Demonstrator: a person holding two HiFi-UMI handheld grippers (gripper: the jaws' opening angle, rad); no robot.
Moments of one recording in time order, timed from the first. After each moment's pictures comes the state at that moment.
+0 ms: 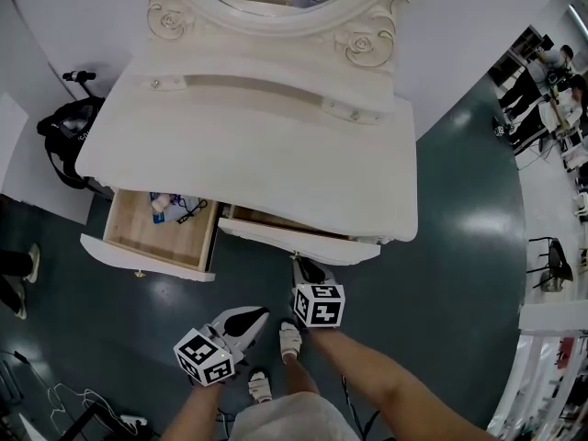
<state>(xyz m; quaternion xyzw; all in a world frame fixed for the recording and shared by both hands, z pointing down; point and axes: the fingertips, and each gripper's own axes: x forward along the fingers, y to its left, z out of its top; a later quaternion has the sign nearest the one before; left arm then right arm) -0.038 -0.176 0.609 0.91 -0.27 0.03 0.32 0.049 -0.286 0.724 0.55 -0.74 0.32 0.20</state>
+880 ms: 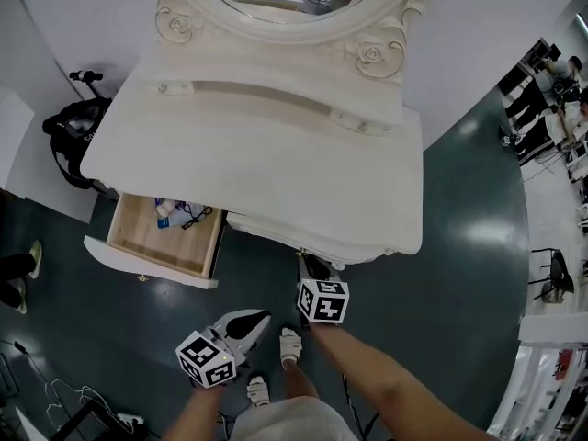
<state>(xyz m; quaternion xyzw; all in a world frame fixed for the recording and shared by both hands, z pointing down) -0.038 -0.192 0.607 0.90 -0.28 0.02 0.32 0.056 -0.319 0.723 0.56 -0.73 0.33 0.19</state>
